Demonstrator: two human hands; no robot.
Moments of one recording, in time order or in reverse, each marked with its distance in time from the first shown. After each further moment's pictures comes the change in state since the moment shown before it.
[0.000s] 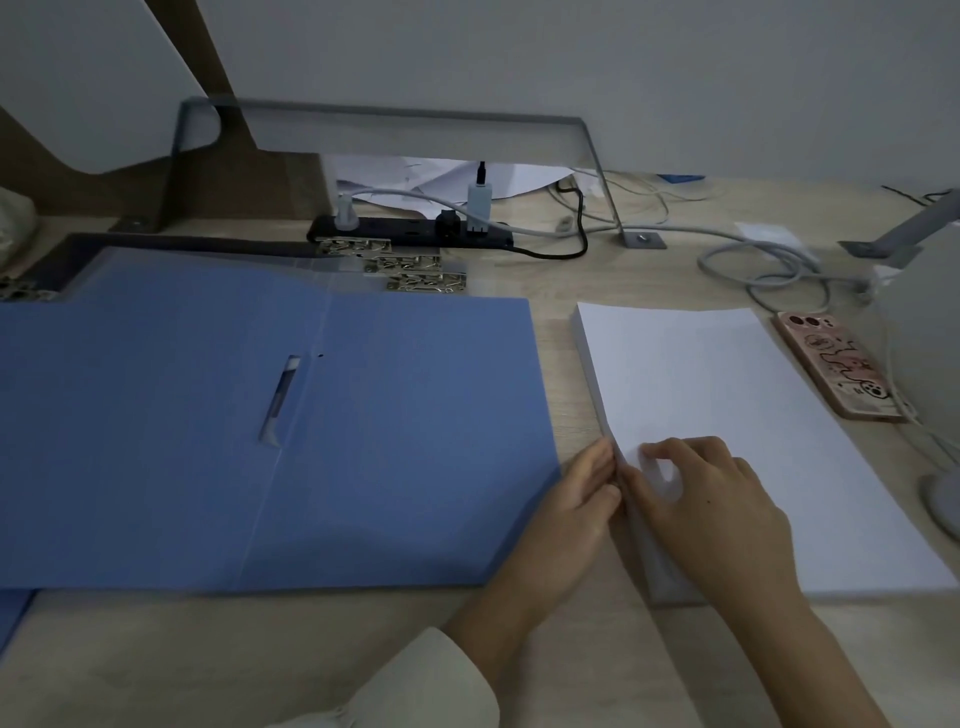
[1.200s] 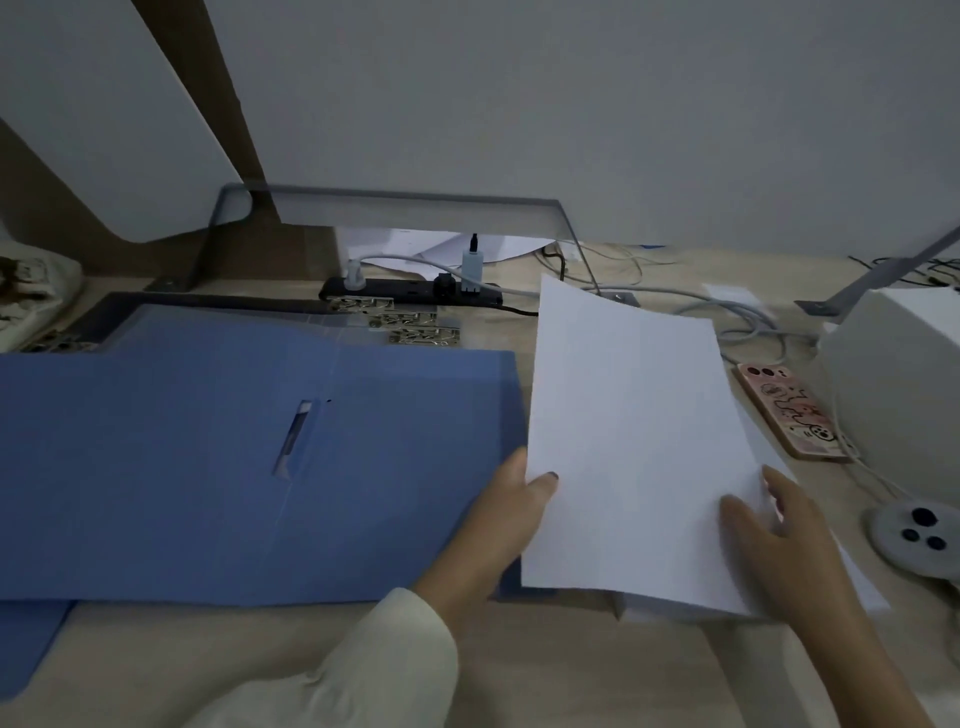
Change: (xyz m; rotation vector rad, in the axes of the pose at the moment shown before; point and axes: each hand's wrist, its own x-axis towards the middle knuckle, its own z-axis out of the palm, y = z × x) left_hand -0.010 0.044 -0.019 0.169 0.207 -0.031; right_hand -0.002 0.055 -0.044 0.541 -0.075 0.385
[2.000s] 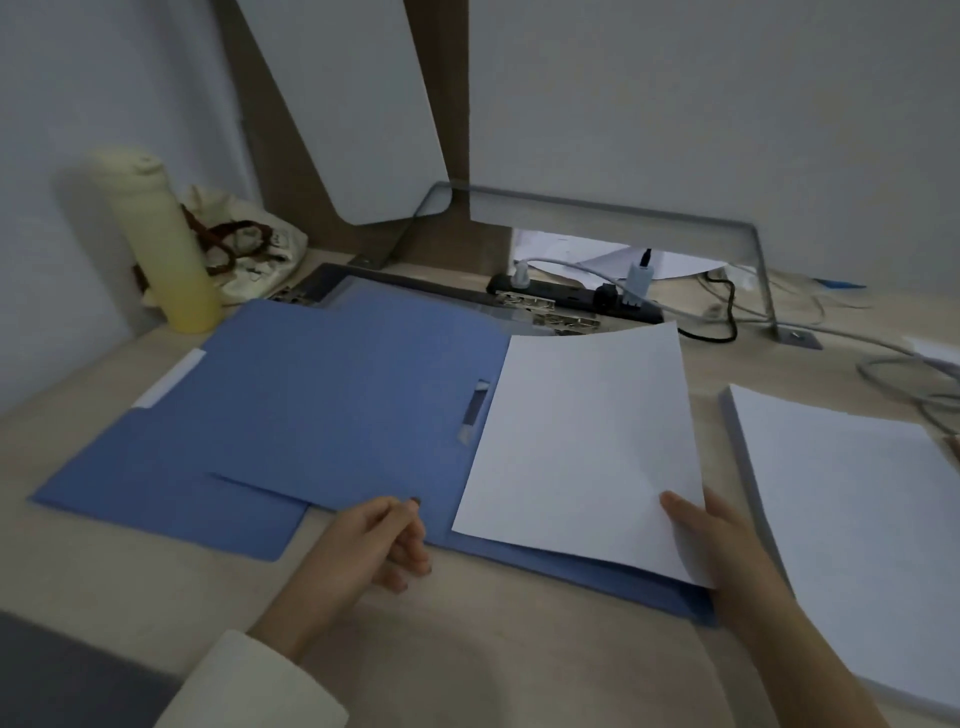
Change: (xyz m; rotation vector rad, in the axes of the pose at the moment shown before) left_hand -0.123 -0.071 -0.187 -0.122 0.472 -0.167; right_hand -0.038 -0.074 0.129 0.583 -0.496 -0.027
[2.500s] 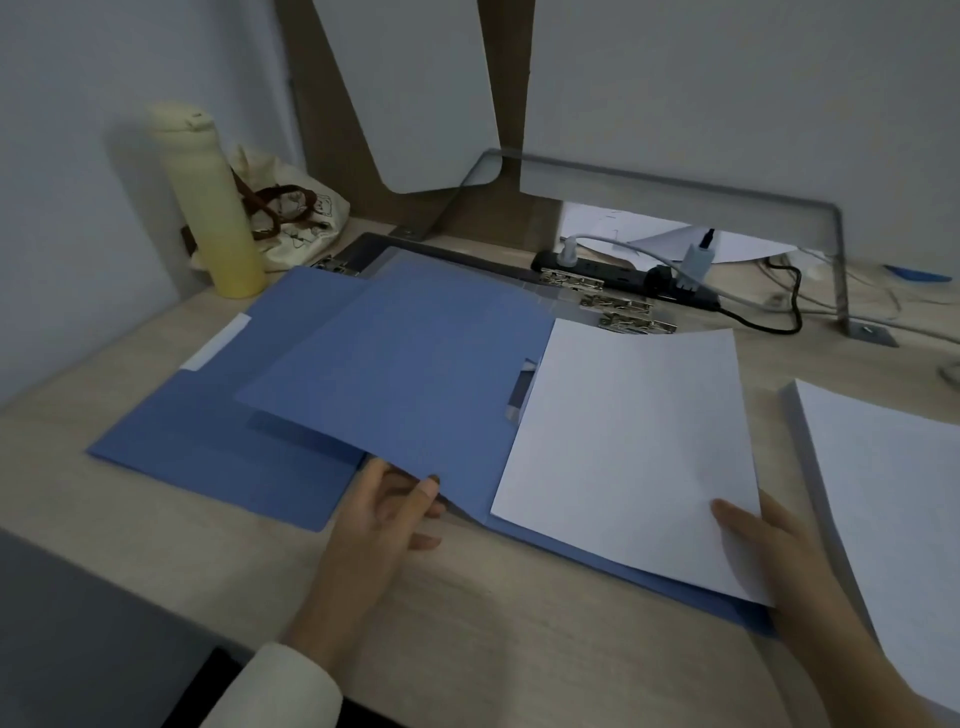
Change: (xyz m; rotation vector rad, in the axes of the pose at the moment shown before) left_hand -0.013 -0.016 -0.006 -0.145 0.223 0.260; right_hand 0.005 0.011 0.000 -0.141 0.010 0.002
